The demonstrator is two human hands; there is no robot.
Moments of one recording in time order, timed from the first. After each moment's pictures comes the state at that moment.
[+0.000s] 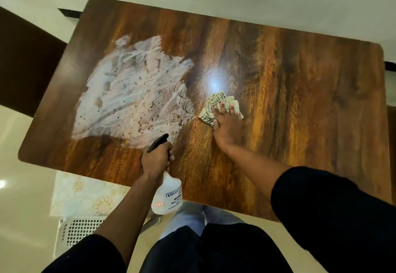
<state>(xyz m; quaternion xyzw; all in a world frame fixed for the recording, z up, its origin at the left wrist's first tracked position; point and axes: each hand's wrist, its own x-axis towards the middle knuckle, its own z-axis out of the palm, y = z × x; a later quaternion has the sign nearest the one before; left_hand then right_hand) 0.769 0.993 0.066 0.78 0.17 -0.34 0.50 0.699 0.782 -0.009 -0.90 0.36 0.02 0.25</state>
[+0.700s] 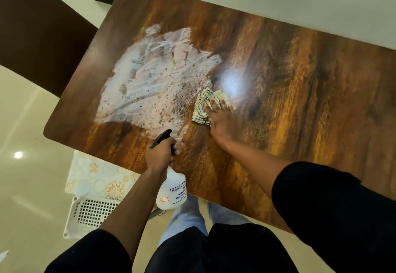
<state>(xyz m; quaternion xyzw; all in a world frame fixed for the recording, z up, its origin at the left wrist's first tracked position) 0.784 1.027 0.059 0.75 0.22 -0.30 0.54 0.753 0.819 -0.015 -0.95 0.19 0.05 0.24</state>
